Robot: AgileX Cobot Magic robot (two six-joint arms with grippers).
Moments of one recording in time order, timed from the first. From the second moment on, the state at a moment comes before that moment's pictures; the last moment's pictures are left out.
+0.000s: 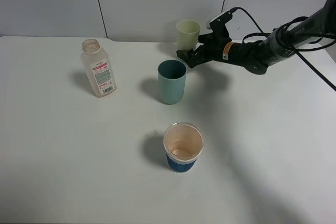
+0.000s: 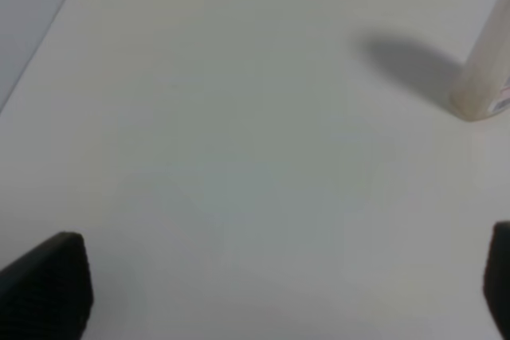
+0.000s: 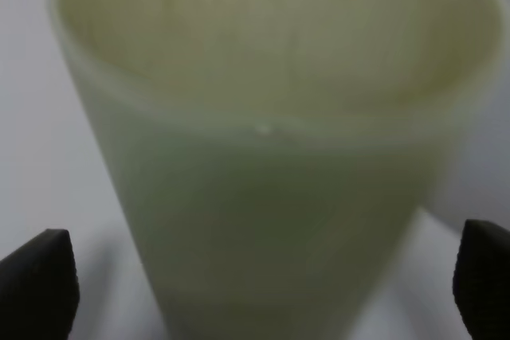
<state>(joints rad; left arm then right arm) 0.03 -0.01 -0.51 0.10 1.05 -0.14 0.19 2.41 -1.41 -0.80 -0.78 0.33</state>
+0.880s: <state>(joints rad) 0.03 -0.01 -0.51 0.11 1.05 -0.14 0.22 2.44 -1.48 -0.80 -0.80 0.32</state>
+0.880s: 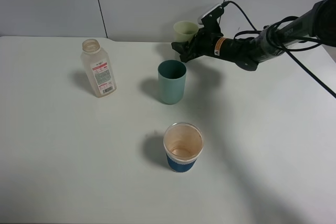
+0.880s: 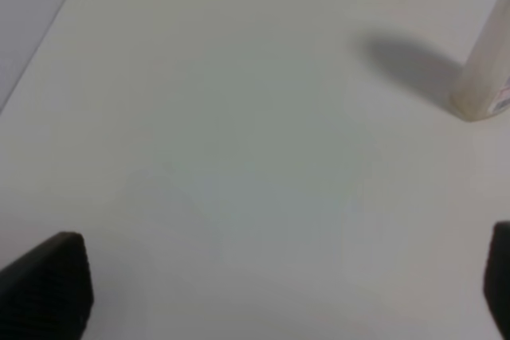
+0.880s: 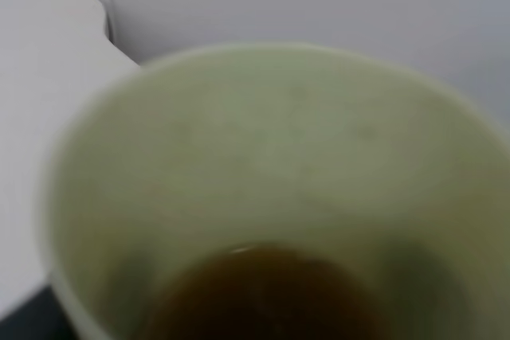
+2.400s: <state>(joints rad) 0.03 -0.01 -0.51 0.11 1.05 -0.14 0.25 2.18 -1.49 -1.25 -0.59 0.86</state>
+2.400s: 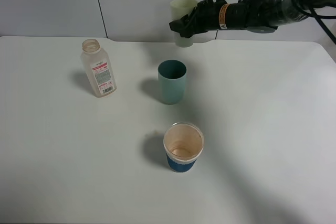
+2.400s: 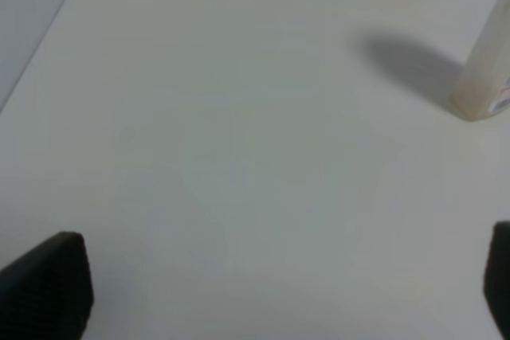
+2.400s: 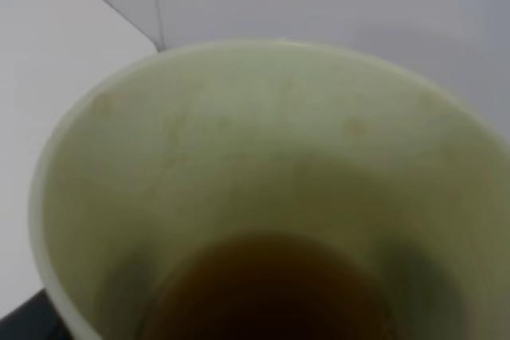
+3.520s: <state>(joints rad) 0.03 -0.01 -0.51 0.11 1.05 -0.14 0.25 2.07 -1.49 -1.70 -0.75 0.70</state>
